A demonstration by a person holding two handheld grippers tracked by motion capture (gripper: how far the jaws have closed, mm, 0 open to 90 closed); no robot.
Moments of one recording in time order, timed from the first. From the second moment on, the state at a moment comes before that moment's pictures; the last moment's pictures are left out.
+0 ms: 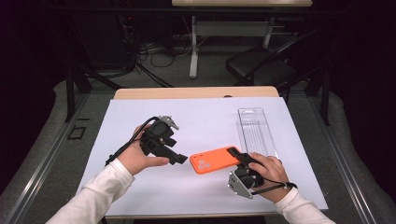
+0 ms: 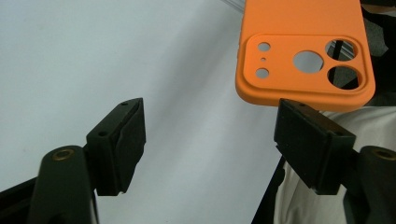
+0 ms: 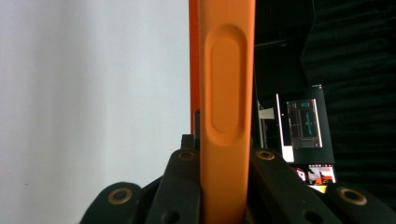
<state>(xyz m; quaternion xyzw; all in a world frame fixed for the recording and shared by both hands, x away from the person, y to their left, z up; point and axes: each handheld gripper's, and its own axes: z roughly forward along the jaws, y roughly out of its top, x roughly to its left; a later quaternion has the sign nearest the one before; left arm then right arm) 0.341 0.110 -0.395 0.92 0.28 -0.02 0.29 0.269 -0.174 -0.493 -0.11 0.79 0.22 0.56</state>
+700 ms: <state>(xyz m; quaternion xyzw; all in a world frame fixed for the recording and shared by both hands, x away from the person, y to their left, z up) 0.337 0.110 -0.404 0.92 0.26 -0.02 0.30 0.270 -0.177 -0.490 -0.08 0.81 0.25 0.53</state>
